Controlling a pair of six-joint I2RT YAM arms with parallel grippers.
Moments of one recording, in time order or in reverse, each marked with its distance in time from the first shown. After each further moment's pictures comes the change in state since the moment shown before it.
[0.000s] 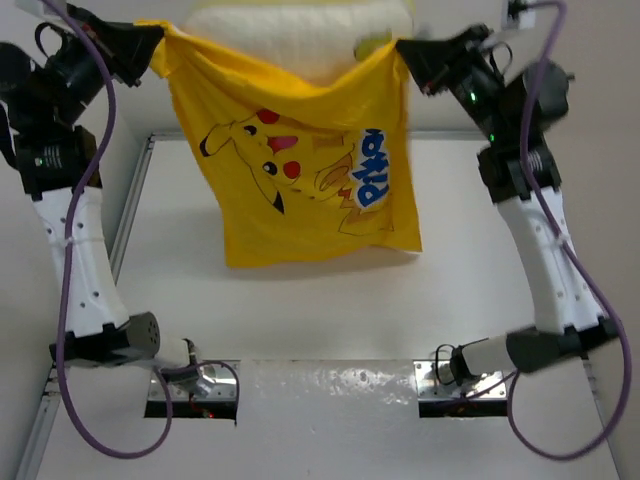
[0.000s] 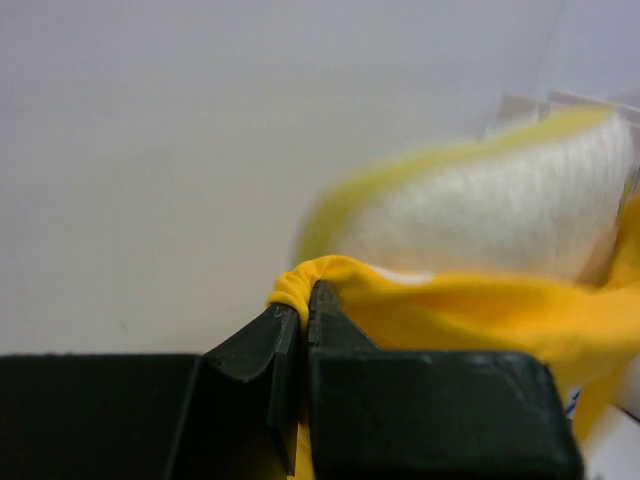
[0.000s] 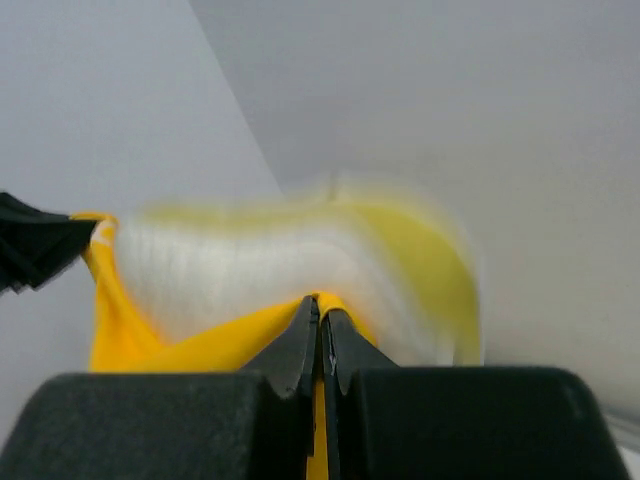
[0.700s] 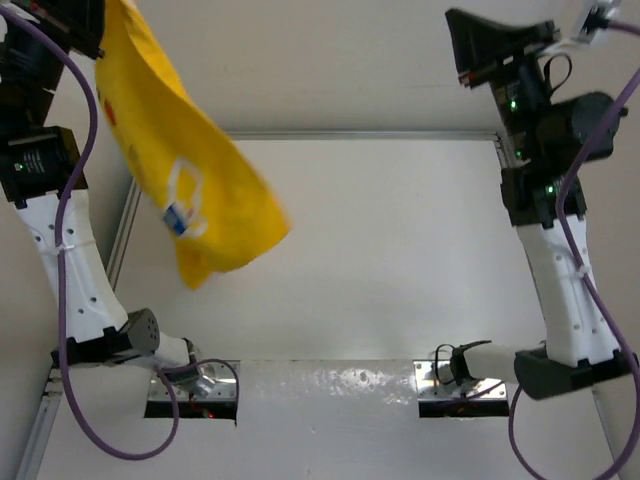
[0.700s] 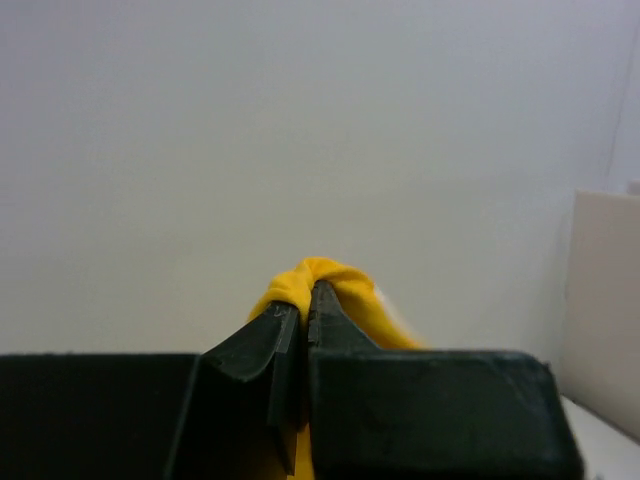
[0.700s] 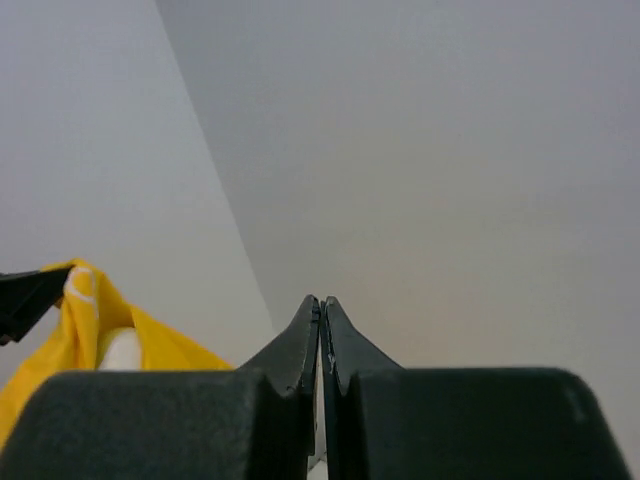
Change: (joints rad) left arm 0.048 0.103 0.268 0.139 -0.125 0.006; right arm -0.031 0.085 0.263 0.095 0.134 -0.030
